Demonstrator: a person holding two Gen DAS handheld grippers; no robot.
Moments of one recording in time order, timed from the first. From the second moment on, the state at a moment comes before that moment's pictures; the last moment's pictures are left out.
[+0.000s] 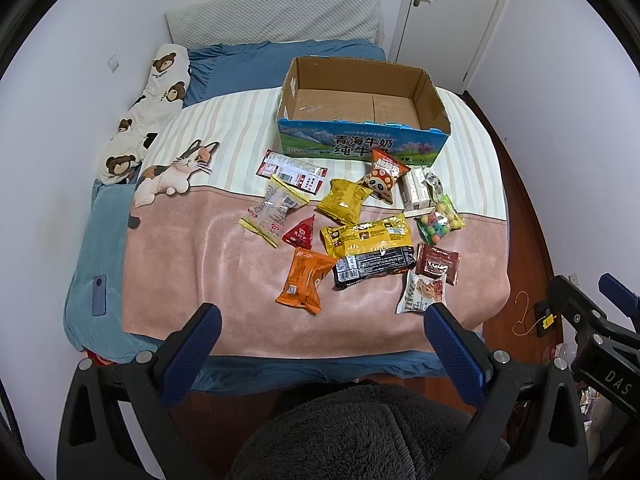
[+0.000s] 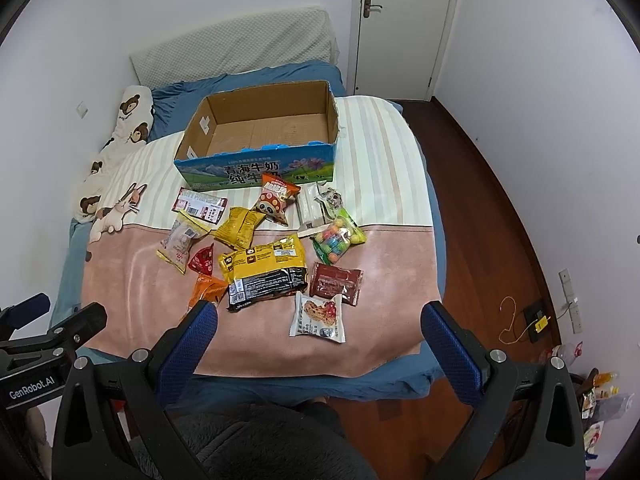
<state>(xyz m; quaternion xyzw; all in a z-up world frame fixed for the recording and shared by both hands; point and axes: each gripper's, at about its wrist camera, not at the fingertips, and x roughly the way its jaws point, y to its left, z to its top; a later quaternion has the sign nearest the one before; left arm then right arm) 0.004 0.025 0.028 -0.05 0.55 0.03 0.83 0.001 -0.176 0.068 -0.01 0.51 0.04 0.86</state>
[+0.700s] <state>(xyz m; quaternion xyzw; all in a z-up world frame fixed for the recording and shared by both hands) 0.078 0.069 -0.140 0.24 0.51 0.24 0.79 0.135 -0.122 -0.201 0.28 0.72 0.04 0.63</state>
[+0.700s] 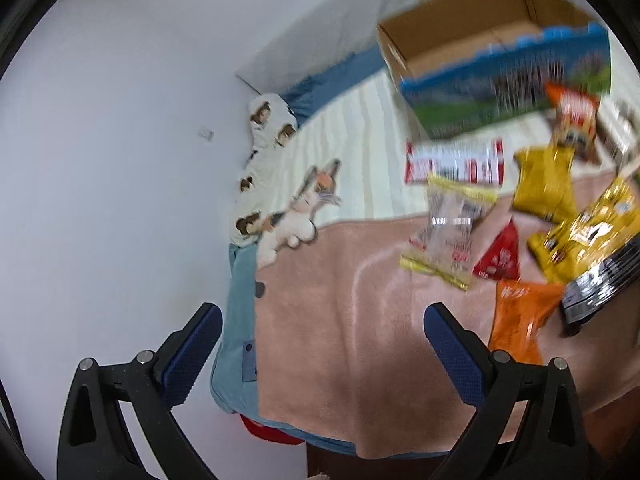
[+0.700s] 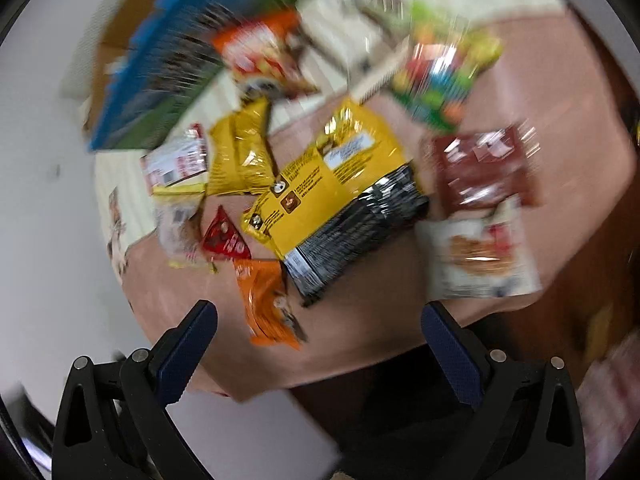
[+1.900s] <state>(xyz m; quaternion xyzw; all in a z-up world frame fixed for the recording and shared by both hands) 0.109 0.008 -0.272 0.02 0.70 -0.14 0.70 0.198 -0.001 -0.312 0.02 0.80 0.08 0.60</state>
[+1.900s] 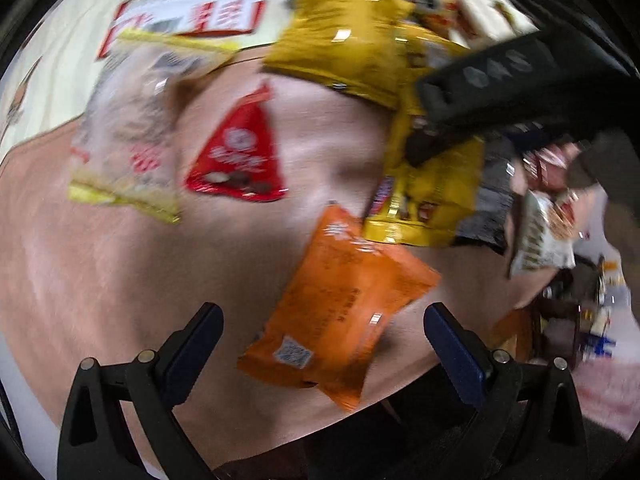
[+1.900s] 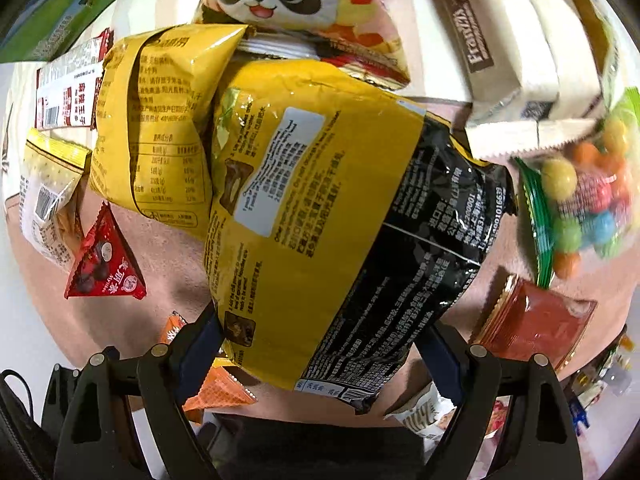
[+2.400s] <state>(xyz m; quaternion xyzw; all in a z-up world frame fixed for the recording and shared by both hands) 0.101 0.063 -0.287 -0.06 0.71 -0.01 0.70 0.194 -0.001 -0.298 -0.05 0.78 0.11 0.61</state>
